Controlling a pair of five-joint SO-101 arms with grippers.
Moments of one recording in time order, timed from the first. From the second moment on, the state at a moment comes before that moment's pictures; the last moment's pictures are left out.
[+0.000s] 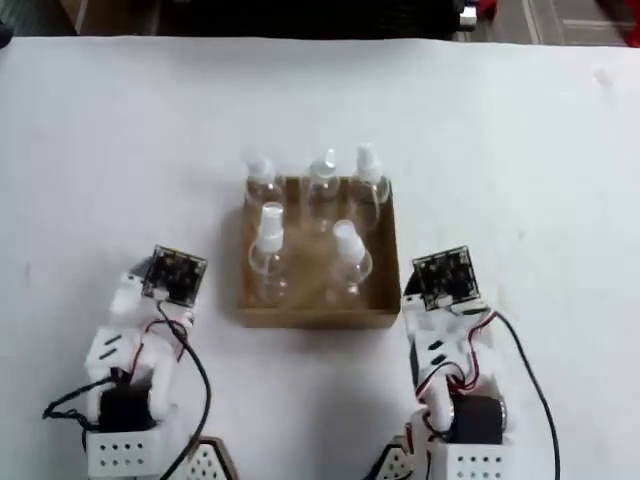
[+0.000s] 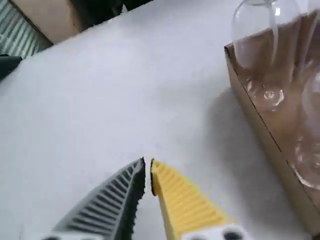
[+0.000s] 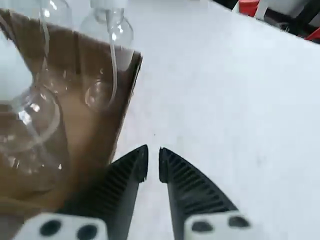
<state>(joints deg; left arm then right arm) -9.6 -104.4 97.1 49.9 -21.0 -2.9 -103.1 88.6 52.9 20.7</state>
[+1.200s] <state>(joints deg) -9.6 -104.4 97.1 73.3 -3.1 13.1 -103.1 96.4 69.2 8.3</state>
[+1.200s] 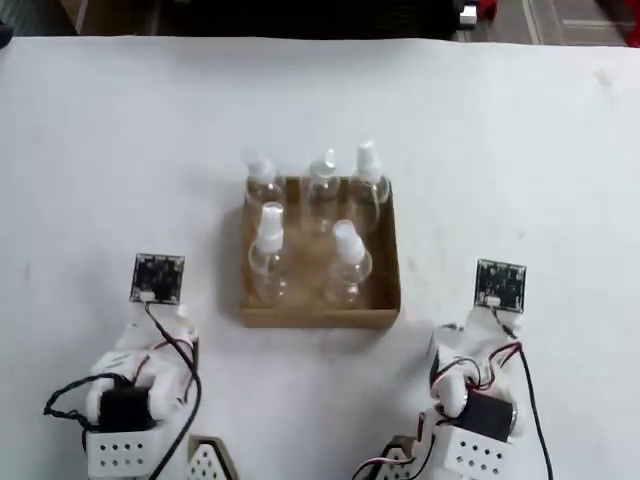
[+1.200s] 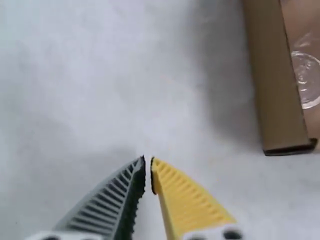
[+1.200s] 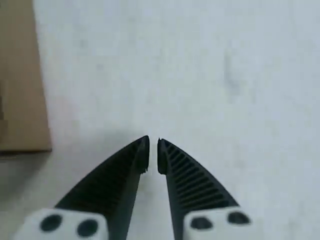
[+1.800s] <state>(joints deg) -9.6 -104.4 97.1 73.3 -3.1 12.8 -103.1 96.4 72.7 8.4</state>
